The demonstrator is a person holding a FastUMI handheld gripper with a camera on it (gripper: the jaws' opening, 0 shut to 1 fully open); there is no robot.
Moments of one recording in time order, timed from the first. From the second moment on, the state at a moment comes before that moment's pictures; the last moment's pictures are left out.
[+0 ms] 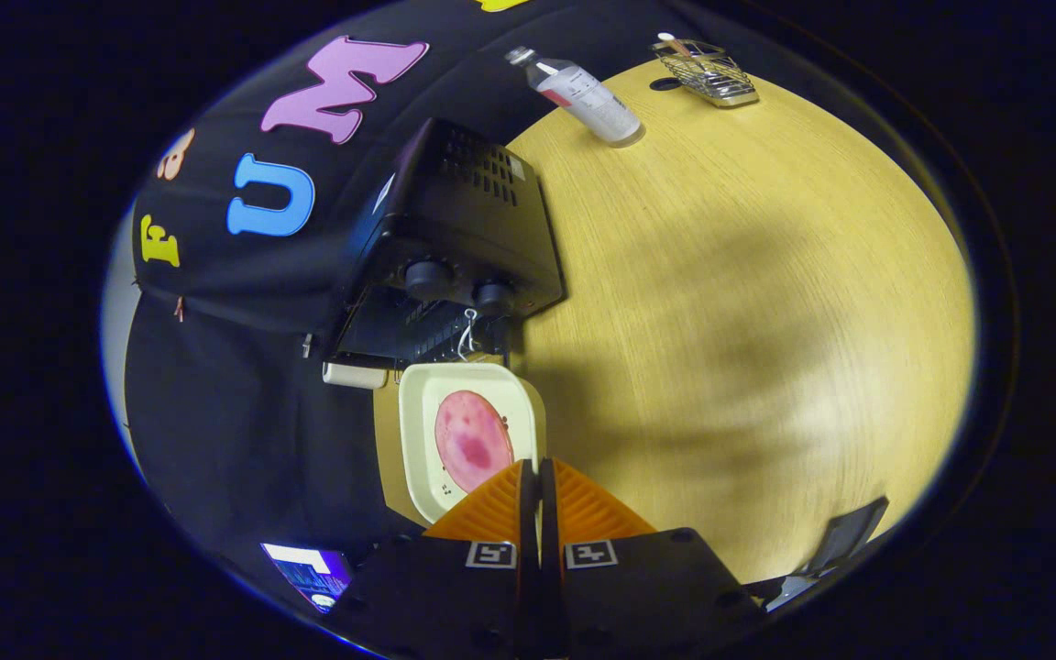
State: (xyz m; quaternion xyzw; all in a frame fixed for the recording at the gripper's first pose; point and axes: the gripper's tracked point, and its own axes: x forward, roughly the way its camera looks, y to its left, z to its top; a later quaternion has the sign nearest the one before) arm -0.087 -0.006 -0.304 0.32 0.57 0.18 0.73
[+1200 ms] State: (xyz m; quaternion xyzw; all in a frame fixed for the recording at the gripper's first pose) arm -0.018 0.164 -0.315 0.51 0.47 -0.13 0.71
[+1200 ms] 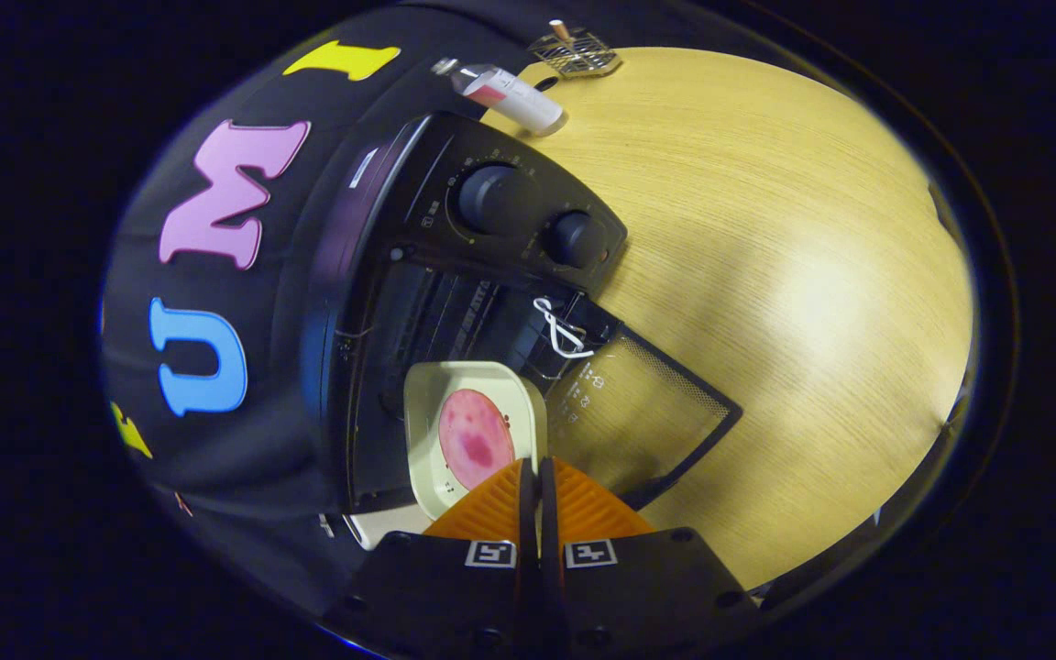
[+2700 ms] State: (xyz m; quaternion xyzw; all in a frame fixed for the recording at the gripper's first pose) arm 0.057 0.209 -0.318 0.66 0.37 -0.24 0.61
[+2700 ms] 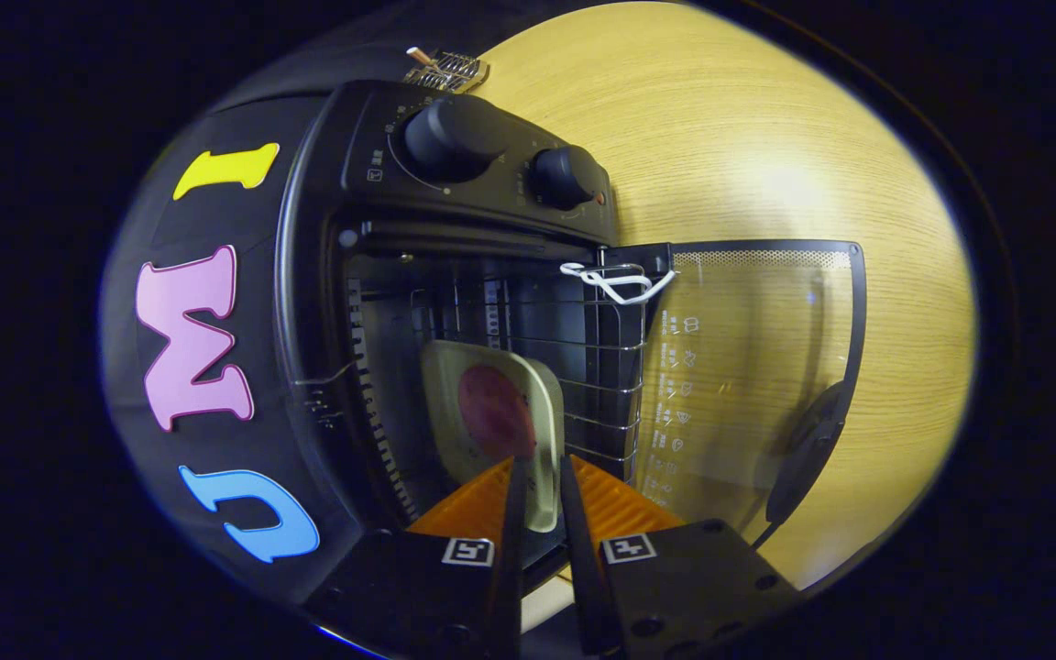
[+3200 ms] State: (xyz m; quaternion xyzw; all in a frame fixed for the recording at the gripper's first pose) arm 0.021 0.193 -0.262 0.59 0.37 -0.13 0.71
